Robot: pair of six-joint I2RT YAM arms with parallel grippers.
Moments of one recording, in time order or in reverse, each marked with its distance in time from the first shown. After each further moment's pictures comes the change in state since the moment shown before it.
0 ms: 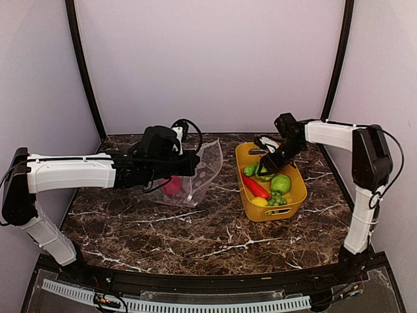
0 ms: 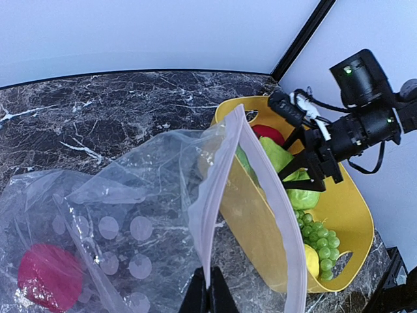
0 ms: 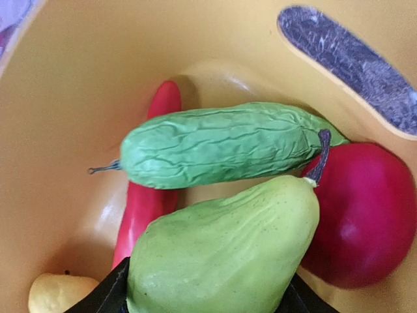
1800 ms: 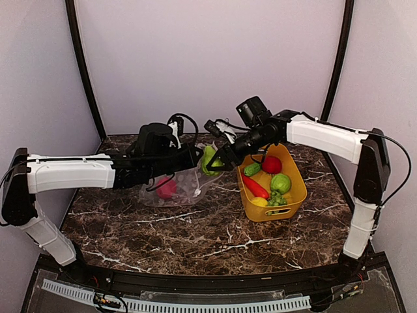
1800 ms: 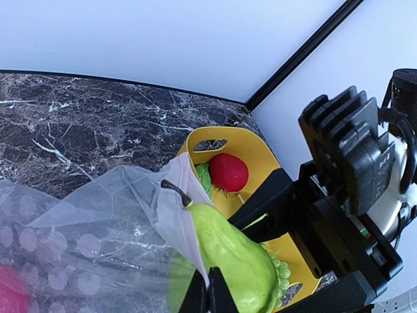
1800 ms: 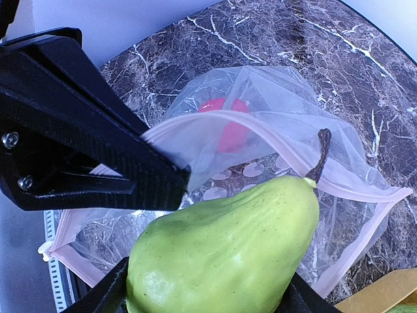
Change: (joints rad) left arm 0.005 -0.005 -0.013 0.126 0.044 -0.174; right arm 0.360 -0.109 0.141 0.124 -0.278 0.096
